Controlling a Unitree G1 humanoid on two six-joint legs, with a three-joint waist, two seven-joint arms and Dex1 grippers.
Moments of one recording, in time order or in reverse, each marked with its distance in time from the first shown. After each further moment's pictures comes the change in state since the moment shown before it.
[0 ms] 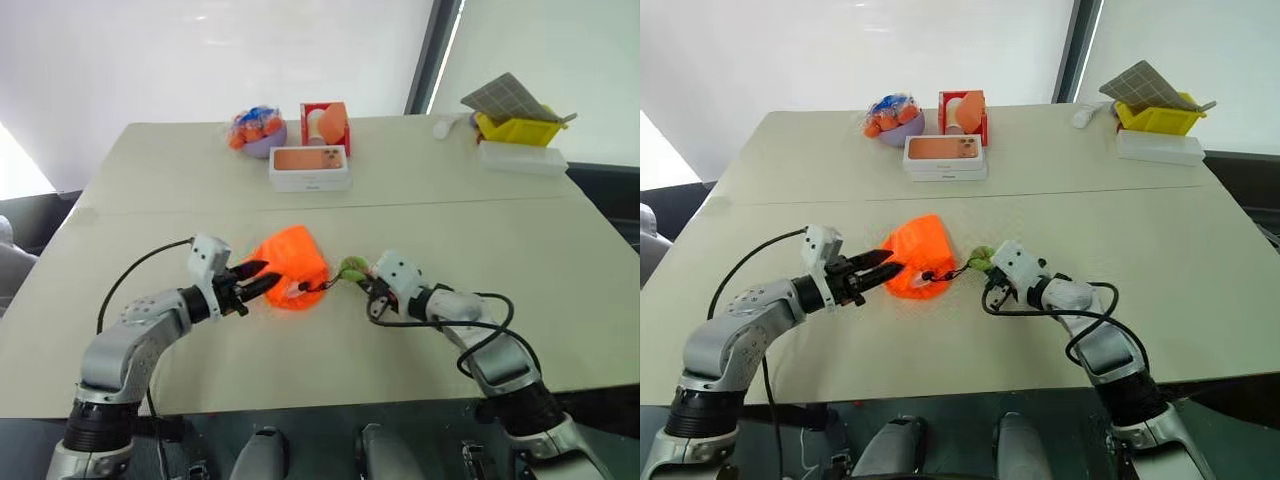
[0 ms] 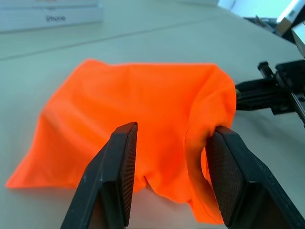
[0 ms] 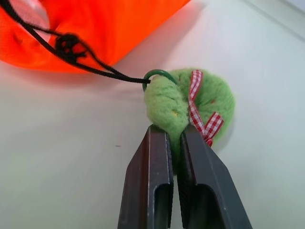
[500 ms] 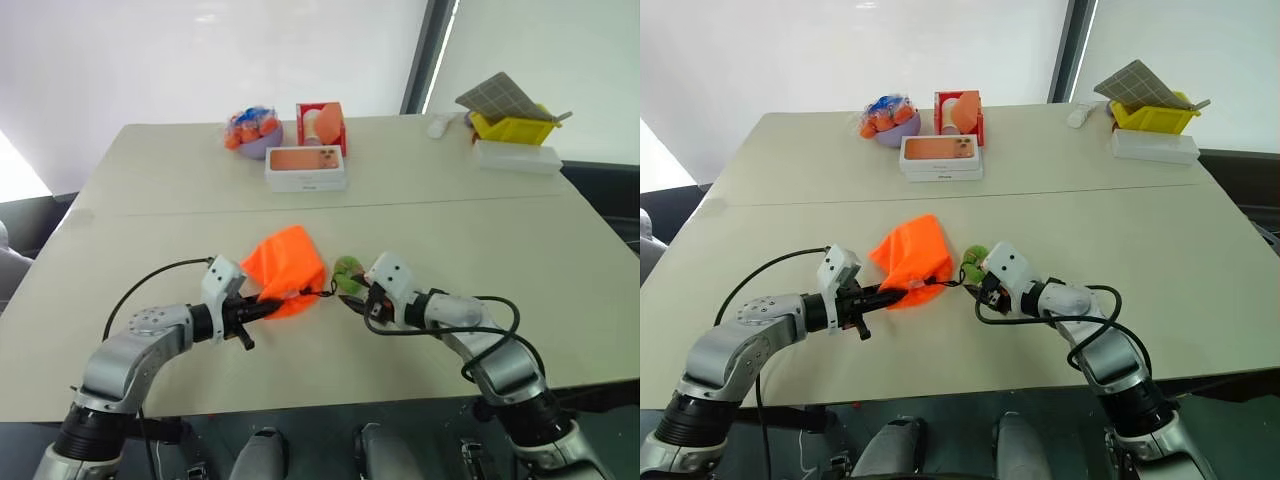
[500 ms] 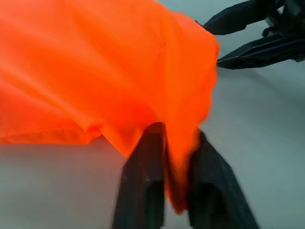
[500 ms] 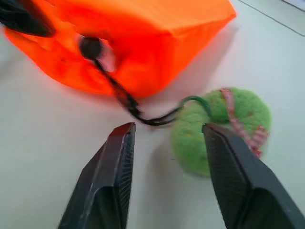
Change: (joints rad) left arm 0.063 0.071 -0.126 -0.009 0.061 0.019 -0.084; right arm -0.017 0.005 0.074 -0.065 0.027 0.093 0.004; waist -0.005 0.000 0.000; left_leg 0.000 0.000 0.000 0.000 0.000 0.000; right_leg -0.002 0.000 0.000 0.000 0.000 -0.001
